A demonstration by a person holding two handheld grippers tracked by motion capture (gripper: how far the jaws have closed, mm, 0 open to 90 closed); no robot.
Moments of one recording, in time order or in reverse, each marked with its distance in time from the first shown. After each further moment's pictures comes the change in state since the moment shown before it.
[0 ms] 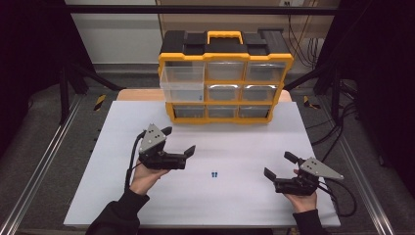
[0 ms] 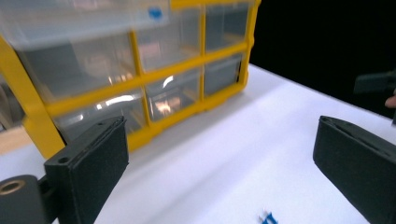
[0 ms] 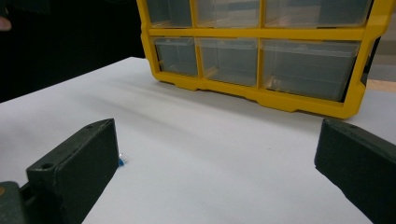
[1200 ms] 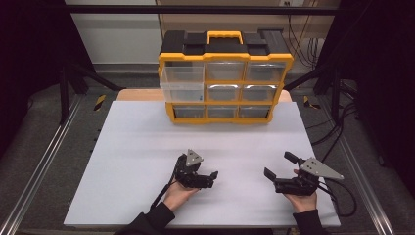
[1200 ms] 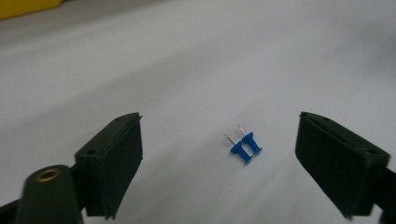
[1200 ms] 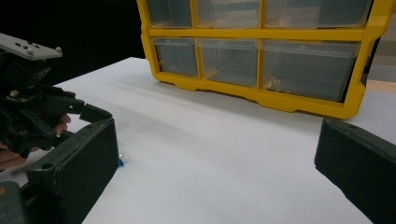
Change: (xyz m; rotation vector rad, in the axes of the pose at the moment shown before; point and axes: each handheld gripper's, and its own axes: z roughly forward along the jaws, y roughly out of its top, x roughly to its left) left arm -0.046 -0.087 0.089 0.318 -0.012 -0.111; right arm 0.000 0.000 0.000 0.000 -0.003 -0.001
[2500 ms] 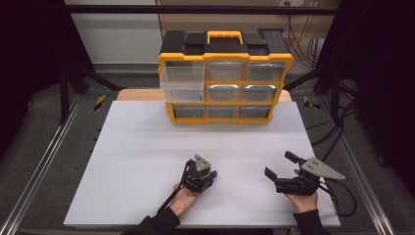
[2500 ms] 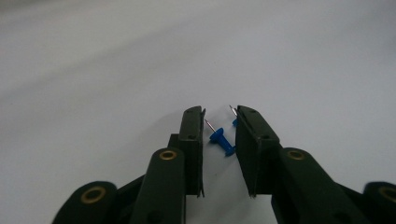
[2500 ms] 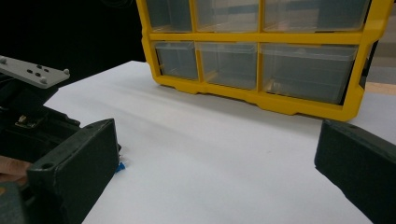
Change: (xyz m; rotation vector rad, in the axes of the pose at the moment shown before) left arm -0.019 -0.008 0.012 0.061 0.070 0.020; right arm 0.000 0.001 -0.001 -0.015 -0.001 0.005
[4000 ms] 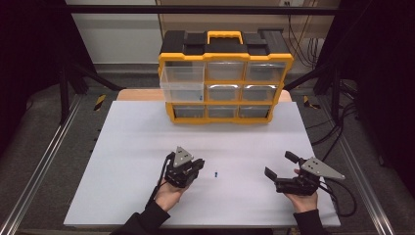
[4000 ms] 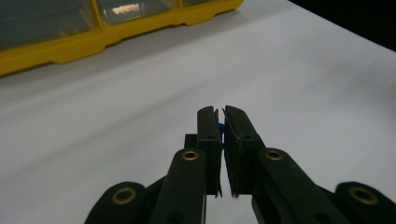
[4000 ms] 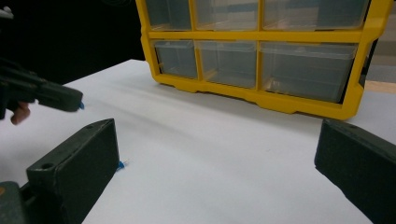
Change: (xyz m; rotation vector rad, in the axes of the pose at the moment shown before) left arm 0.027 0.022 -0.067 -0.165 -0.048 -0.020; right arm 0.000 0.000 0.000 0.011 0.000 0.006
